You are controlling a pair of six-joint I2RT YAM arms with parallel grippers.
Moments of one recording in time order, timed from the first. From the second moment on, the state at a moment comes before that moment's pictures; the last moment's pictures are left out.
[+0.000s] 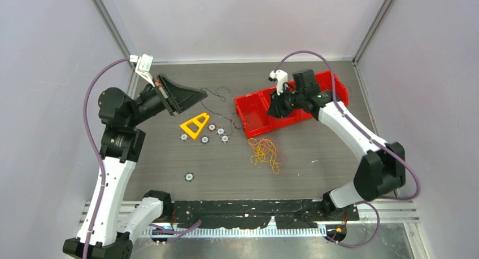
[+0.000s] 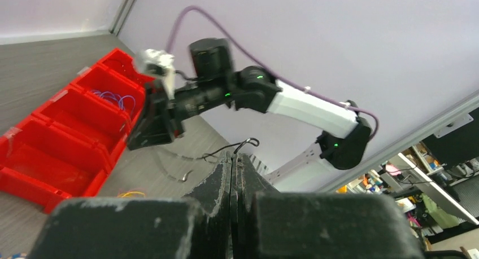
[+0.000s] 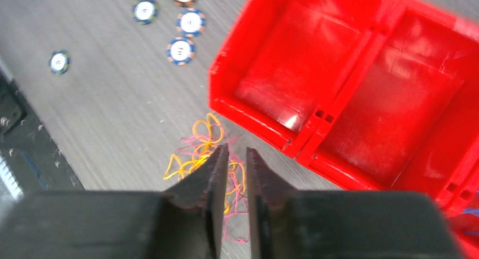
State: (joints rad) left arm -0.18 0.91 1.16 0.00 0.86 -0.88; right arm 0.38 1.51 1.22 -0.49 -0.48 -0.14
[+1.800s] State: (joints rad) left arm -0.27 1.05 0.97 -0.14 0.68 -1.05; right arm 0.65 1.44 1.60 -0.43 -0.67 -0.11
